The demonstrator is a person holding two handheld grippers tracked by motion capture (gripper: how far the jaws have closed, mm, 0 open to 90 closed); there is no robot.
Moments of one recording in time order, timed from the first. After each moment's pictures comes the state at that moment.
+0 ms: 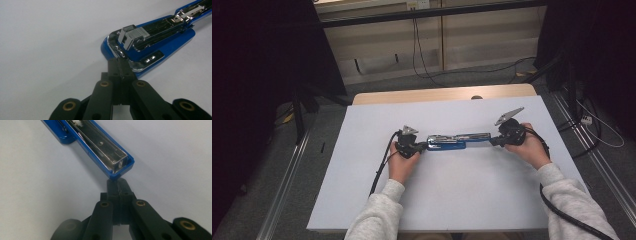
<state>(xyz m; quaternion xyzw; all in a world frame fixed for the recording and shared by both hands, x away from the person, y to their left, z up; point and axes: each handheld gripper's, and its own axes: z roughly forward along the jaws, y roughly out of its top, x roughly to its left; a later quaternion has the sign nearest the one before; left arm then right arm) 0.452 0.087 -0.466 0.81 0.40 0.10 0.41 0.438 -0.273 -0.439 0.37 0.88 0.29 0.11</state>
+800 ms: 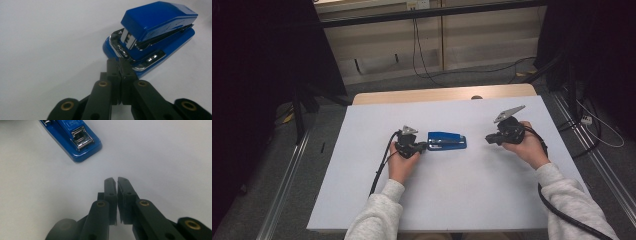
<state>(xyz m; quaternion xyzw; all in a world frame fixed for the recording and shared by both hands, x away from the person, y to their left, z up) 0.451 0.088 -0.465 0.81 0.41 0.10 0.41 0.435 -0.266 -0.429 0.36 0.86 0.33 0.11</state>
